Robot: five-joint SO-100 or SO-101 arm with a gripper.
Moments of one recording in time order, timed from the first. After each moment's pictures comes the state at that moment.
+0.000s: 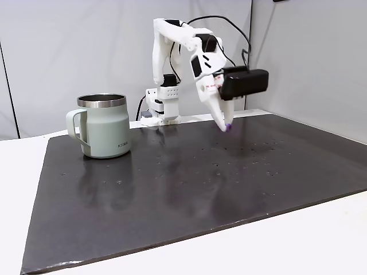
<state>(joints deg) -11.7 97.9 111.3 44.7 -89.1</state>
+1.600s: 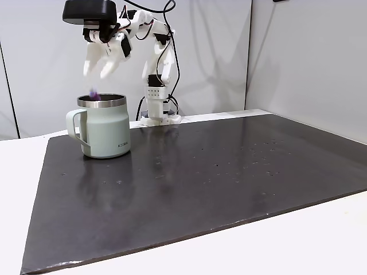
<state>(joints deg) 40.3 126.3 118.4 41.5 -96.8</state>
